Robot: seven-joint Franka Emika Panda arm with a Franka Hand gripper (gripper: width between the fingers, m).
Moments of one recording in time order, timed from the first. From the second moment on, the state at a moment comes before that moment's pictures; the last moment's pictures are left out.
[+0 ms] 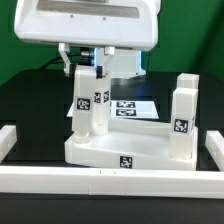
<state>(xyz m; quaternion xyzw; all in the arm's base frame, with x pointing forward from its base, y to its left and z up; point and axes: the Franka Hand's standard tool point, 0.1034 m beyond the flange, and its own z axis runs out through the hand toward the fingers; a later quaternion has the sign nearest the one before) 0.584 -0.078 0.144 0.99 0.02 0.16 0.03</state>
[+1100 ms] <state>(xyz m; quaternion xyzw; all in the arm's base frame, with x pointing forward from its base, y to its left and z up) 0.579 -0.094 0.153 0.96 0.00 0.25 0.08</state>
